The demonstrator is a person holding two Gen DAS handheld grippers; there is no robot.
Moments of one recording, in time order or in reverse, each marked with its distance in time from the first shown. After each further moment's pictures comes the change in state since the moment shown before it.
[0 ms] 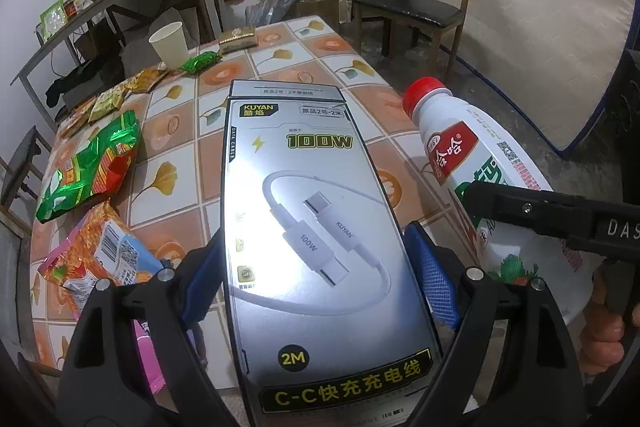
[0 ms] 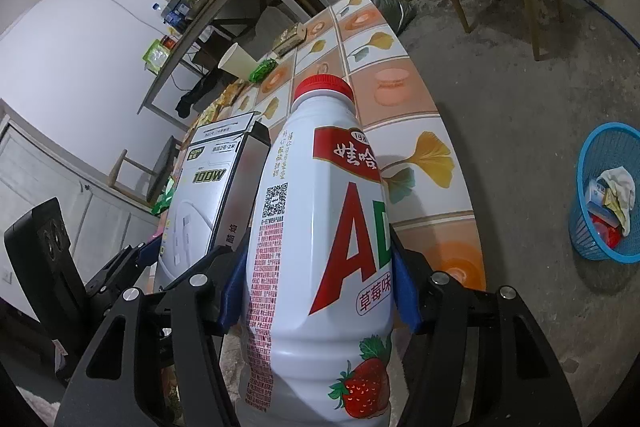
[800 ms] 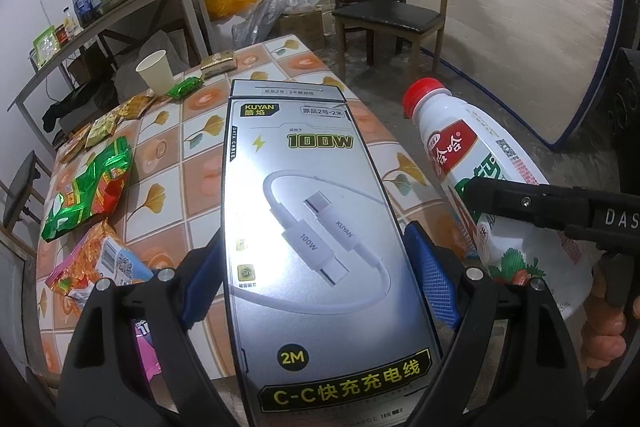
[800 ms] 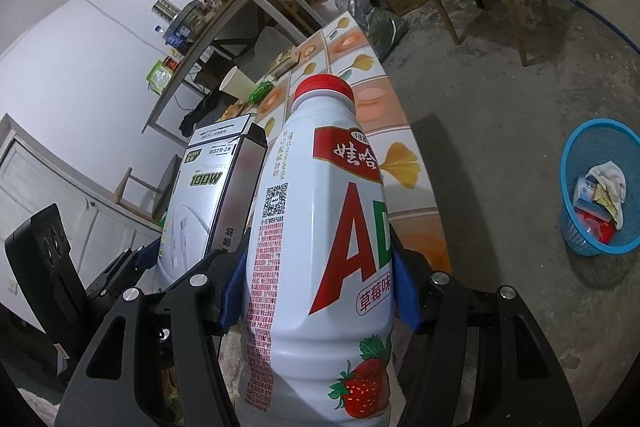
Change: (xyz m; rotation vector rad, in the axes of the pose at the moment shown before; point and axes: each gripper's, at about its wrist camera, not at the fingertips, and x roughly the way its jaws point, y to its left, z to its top) left arm -0.021 -0.035 0.001 0.067 -0.044 -0.011; right arm -0.037 -0.021 -0.008 0.035 -0.068 0.013
